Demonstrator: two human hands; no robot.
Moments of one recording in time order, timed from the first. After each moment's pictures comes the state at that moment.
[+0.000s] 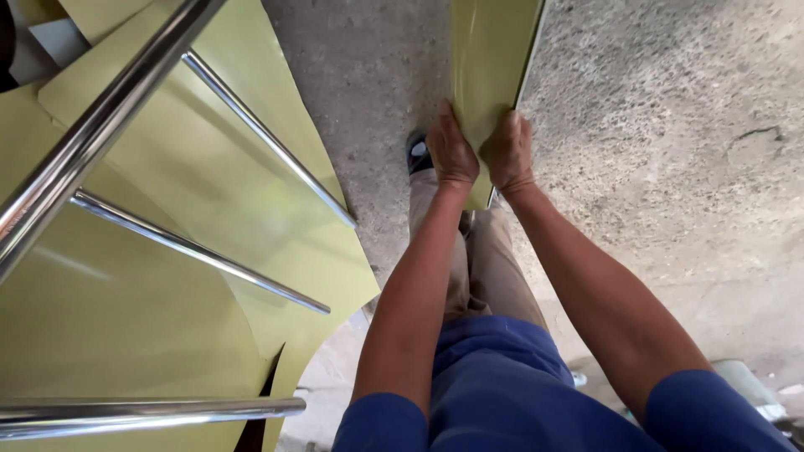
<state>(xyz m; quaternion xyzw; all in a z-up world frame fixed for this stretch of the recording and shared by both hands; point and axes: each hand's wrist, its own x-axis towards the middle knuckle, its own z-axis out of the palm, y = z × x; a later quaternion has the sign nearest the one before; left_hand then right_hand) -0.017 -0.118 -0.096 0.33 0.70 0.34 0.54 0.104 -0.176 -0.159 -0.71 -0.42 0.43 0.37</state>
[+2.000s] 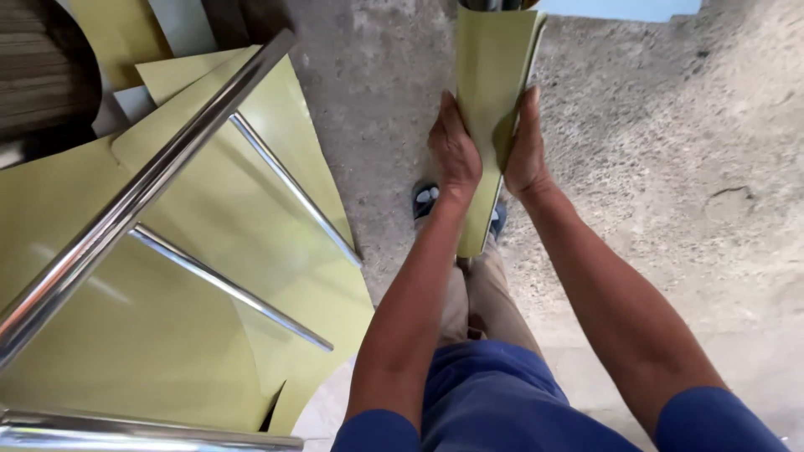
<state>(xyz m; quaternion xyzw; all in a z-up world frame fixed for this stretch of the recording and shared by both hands) -0.004 -0.003 -0.001 0.28 0.67 0.42 0.55 0.100 -0.022 -0.016 -0.48 -0.17 0.67 0.54</state>
